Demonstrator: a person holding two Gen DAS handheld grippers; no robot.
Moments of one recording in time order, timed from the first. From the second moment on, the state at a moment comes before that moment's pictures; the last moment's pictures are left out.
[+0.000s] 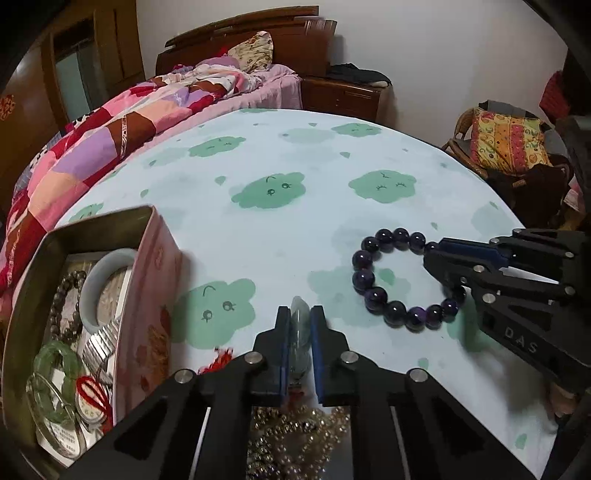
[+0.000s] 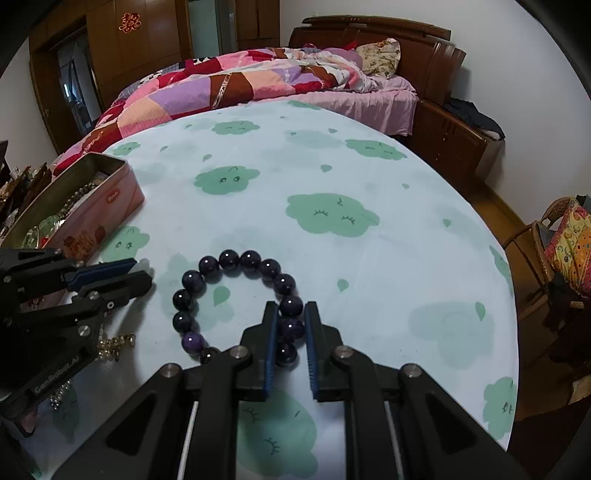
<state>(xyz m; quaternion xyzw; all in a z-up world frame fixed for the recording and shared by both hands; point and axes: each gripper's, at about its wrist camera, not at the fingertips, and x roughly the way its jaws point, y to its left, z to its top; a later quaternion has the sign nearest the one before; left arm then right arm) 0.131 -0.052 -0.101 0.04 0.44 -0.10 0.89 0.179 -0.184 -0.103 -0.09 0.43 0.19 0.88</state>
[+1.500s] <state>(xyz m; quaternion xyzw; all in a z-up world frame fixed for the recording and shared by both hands) 0.042 0.039 0.038 -0.02 0.26 -0.07 0.96 0.119 -0.131 0.005 -0.08 0.29 0.31 0.90</state>
